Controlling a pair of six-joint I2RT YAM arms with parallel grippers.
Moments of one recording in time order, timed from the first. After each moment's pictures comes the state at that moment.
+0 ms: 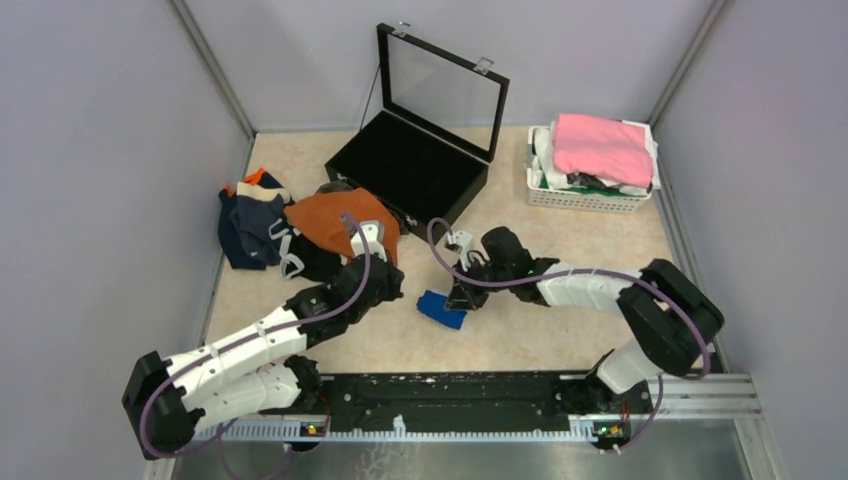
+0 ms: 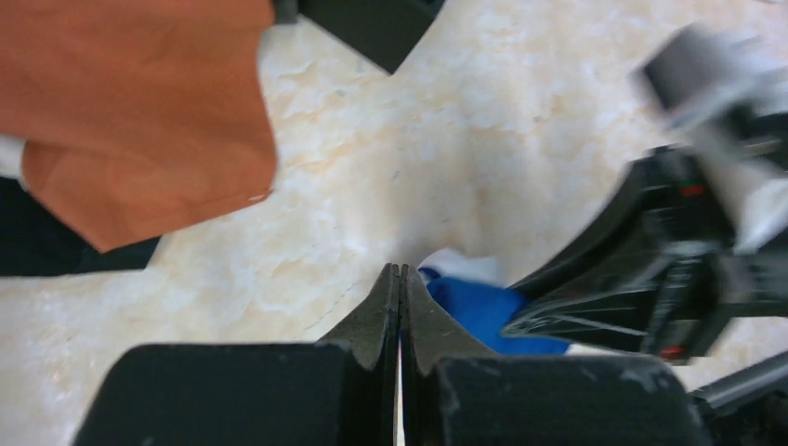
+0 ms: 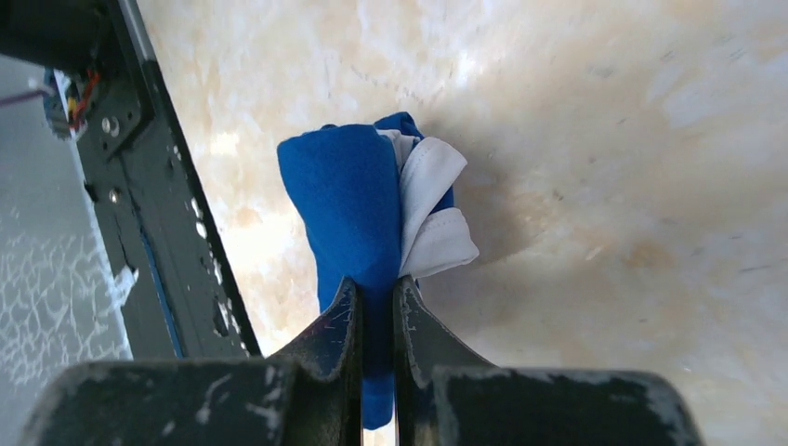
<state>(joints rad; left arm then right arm) -0.90 0.93 0.61 -0.23 -0.40 -0.70 0.76 1.56 0.69 0.12 -0.59 0.15</state>
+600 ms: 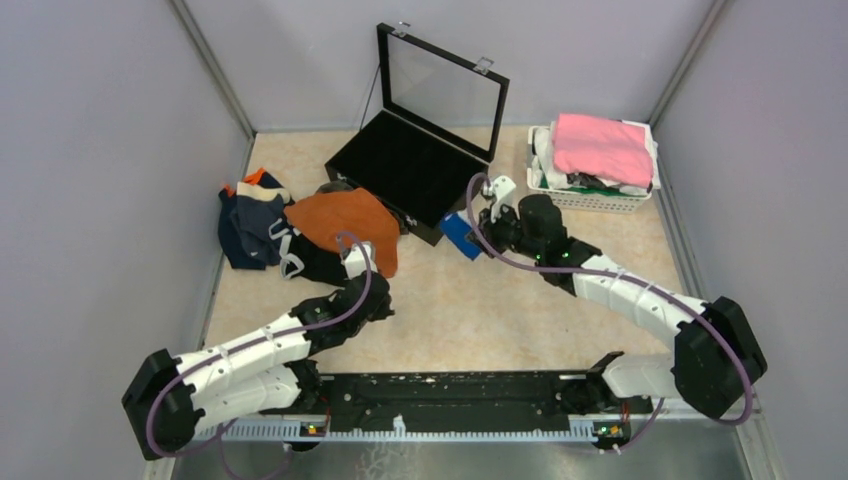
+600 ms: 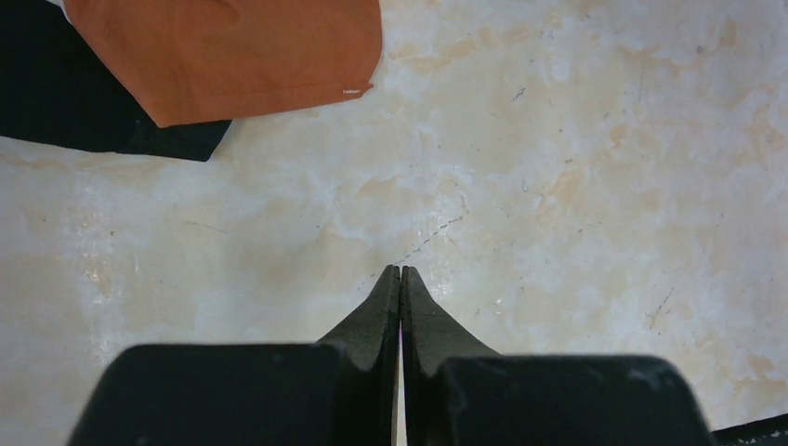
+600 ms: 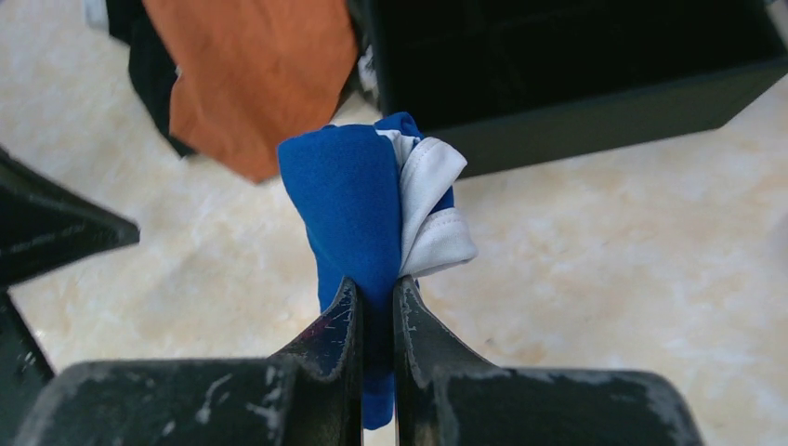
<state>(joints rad) -0.89 0.92 0.47 -0.33 -0.45 -0.84 0.63 1.27 0.76 0.09 -0.22 0.07</state>
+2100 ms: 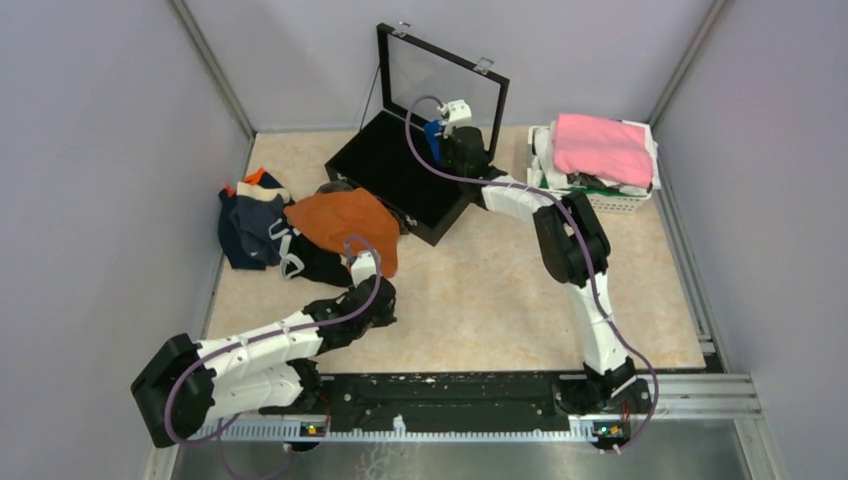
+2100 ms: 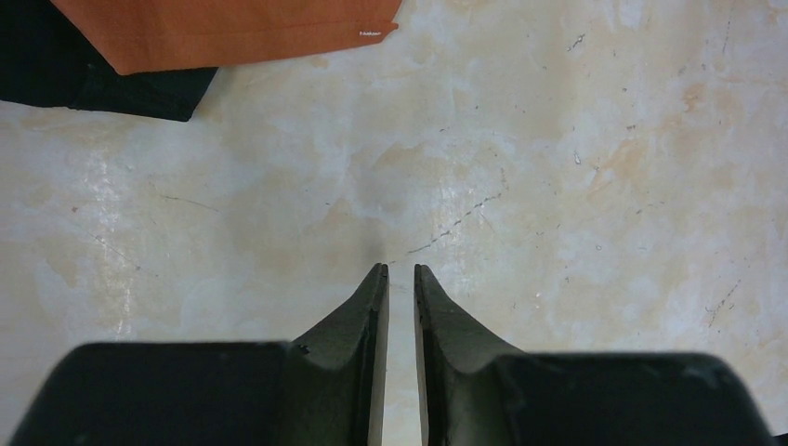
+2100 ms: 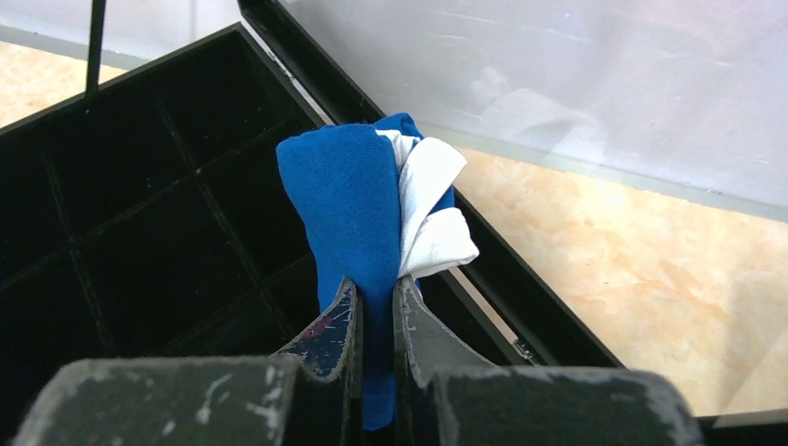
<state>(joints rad) -0.89 1.03 0.42 -0.26 -0.40 -0.87 0.56 2.26 1.72 0.36 0.23 0.05</state>
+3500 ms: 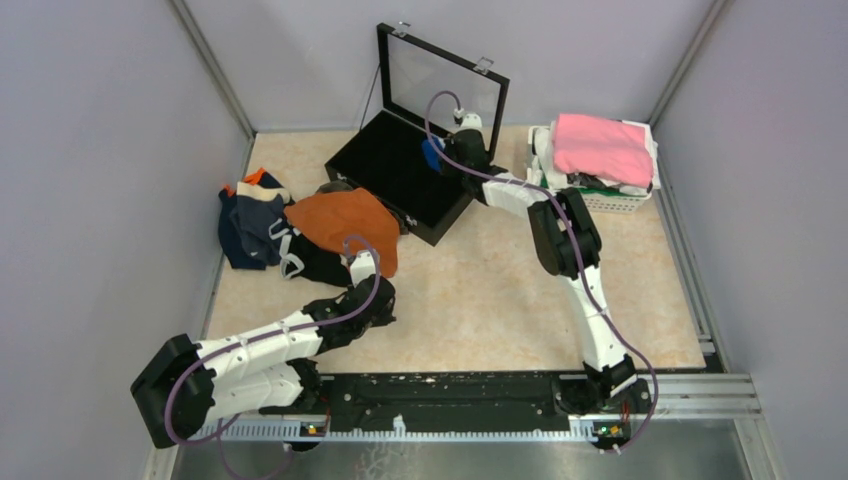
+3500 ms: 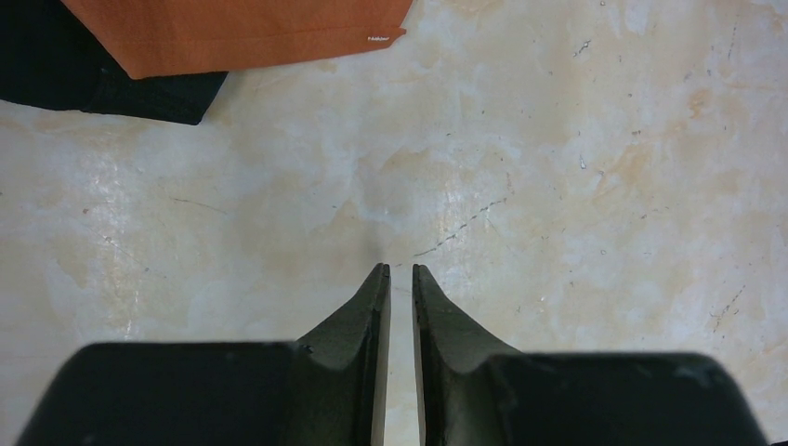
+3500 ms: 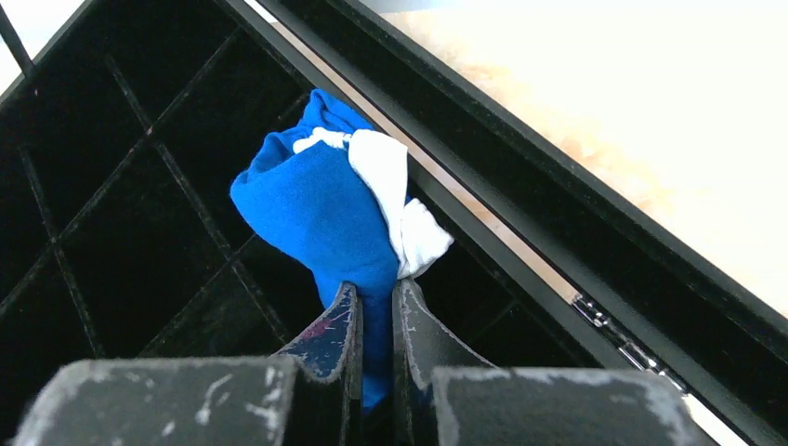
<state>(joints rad) -0.88 1.02 0.42 -0.26 -0.41 -0.86 0.51 2.40 1.84 0.18 0.13 0.40</state>
